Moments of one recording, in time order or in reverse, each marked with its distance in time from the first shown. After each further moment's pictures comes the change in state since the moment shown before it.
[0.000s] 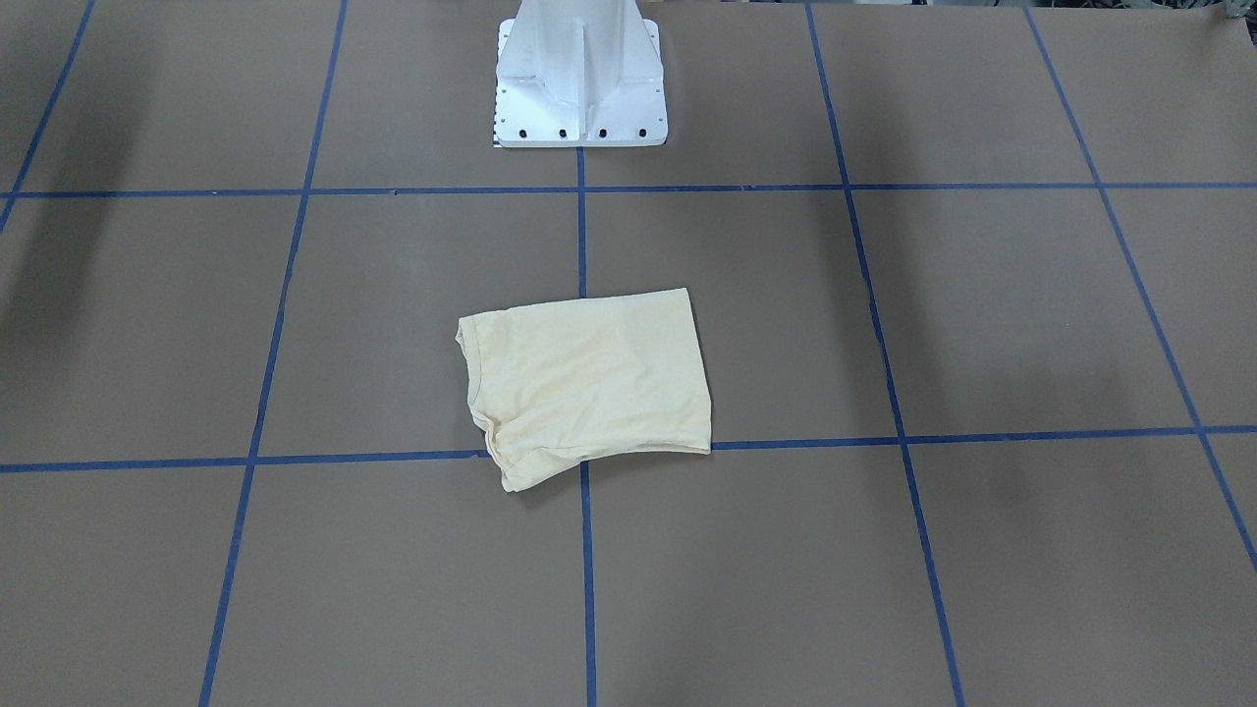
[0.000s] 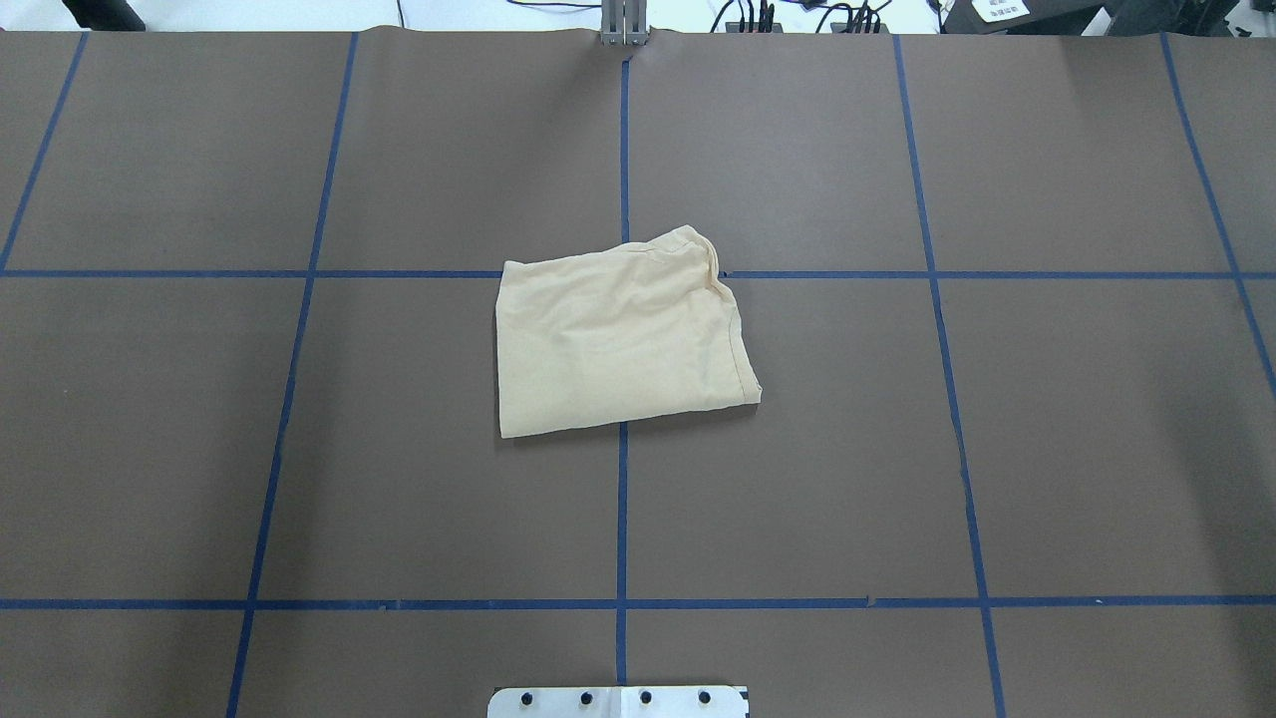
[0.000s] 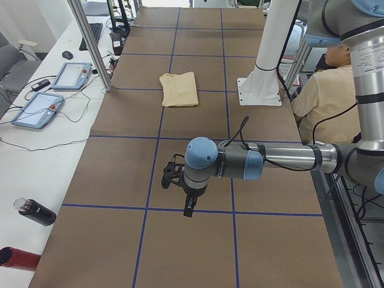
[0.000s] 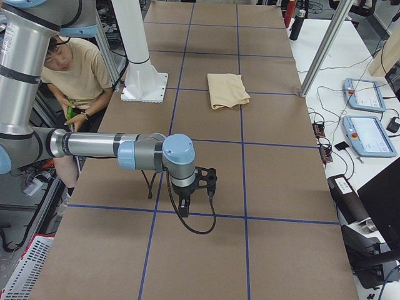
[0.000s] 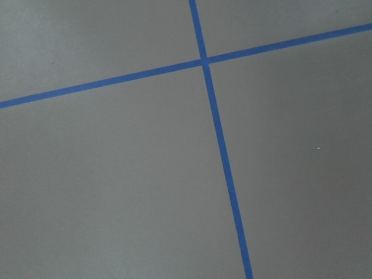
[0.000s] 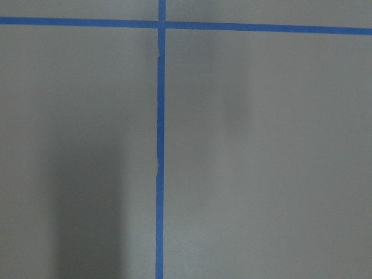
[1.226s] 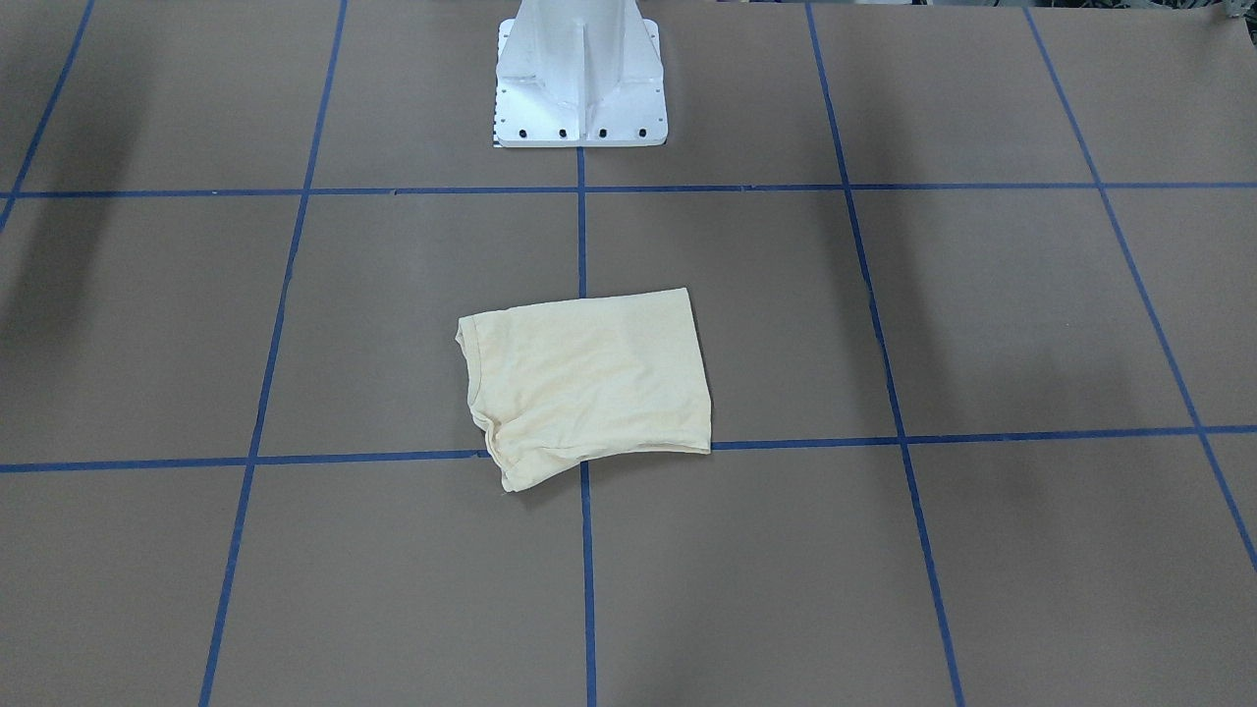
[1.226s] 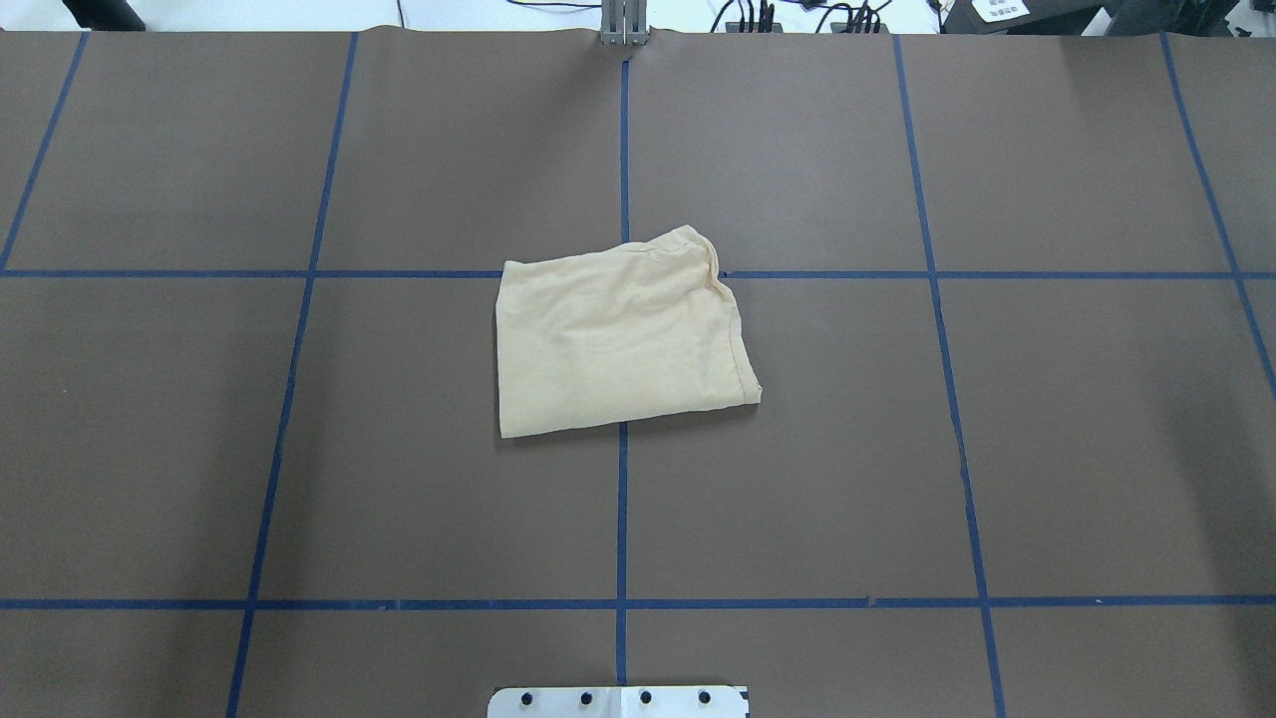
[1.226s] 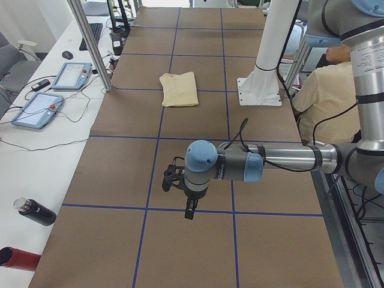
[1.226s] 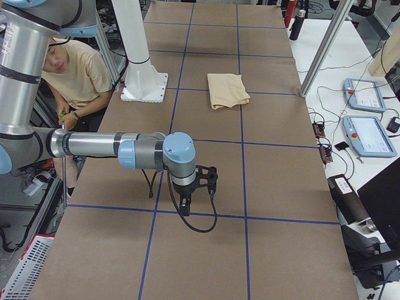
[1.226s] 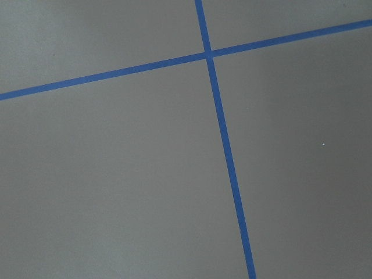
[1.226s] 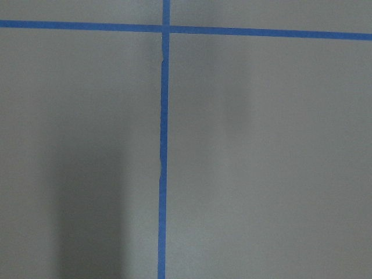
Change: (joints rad) left arm 0.001 0.002 0.015 0.001 0.000 0.001; right arm 0.000 0.003 0.006 0.001 0.002 -0.001
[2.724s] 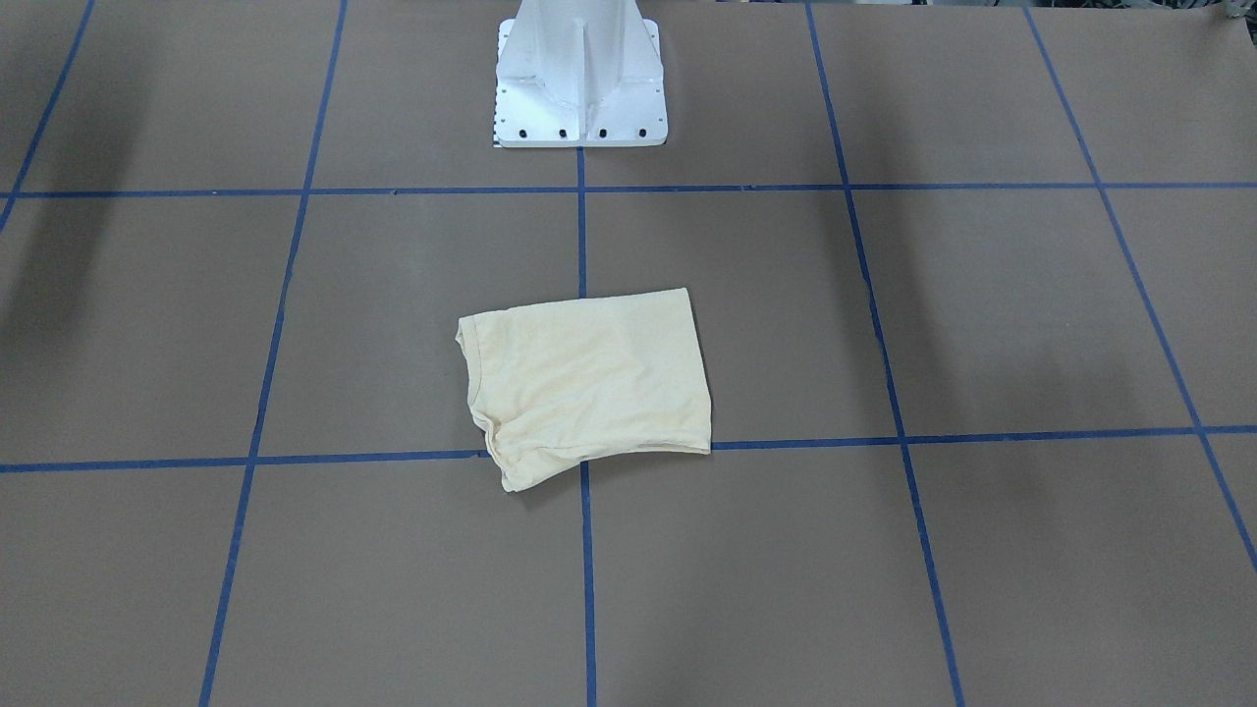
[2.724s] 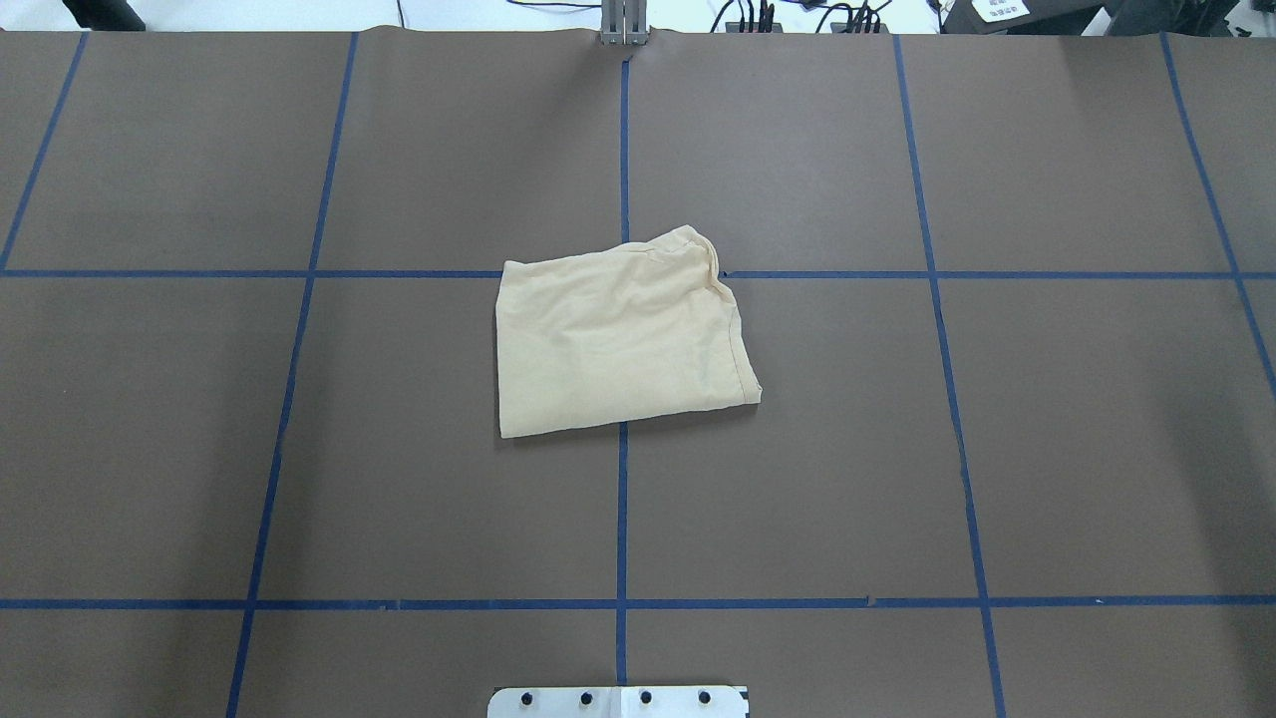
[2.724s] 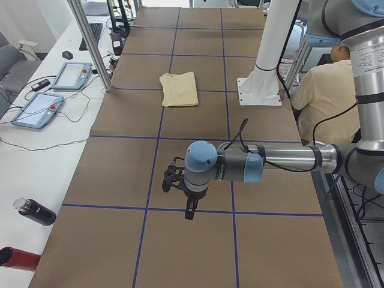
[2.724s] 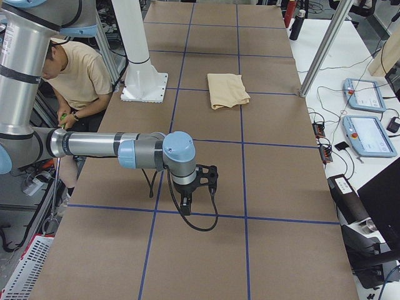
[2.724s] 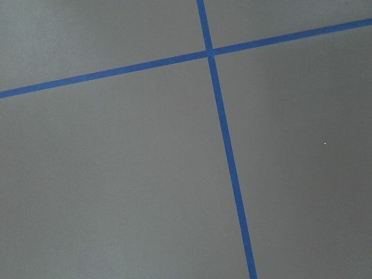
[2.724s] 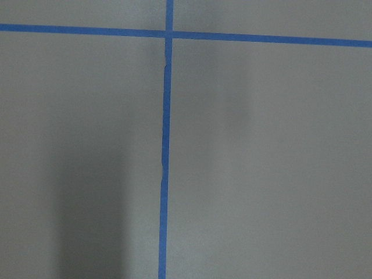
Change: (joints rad) left arm 0.000 -0.001 0.002 0.000 0.000 0.000; right arm 0.000 0.000 0.001 0.014 0.000 0.000
